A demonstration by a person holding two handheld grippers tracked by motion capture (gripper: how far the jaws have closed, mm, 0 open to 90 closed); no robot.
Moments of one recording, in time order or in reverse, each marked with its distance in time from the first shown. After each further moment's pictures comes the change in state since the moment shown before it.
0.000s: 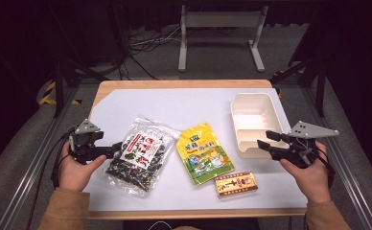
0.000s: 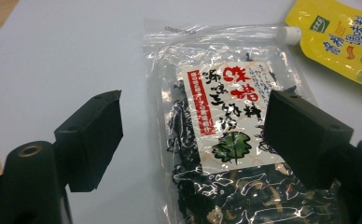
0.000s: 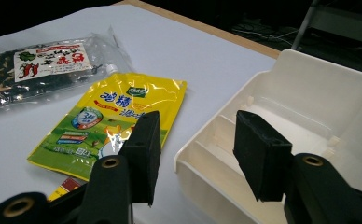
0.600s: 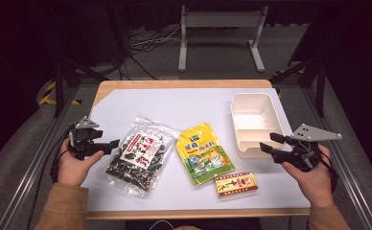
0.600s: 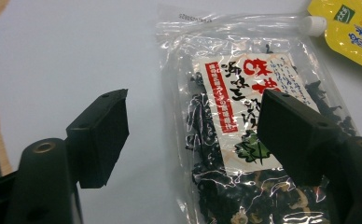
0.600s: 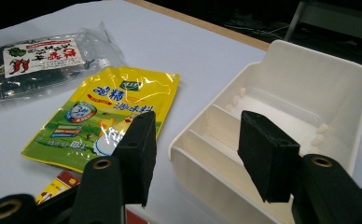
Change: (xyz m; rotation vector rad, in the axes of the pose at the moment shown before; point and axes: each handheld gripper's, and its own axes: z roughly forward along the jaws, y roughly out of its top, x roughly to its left) left arm 0.019 0.003 0.013 0.057 -0.020 -0.027; right arm 0.001 -0.006 -0.007 0.015 -0.032 0.015
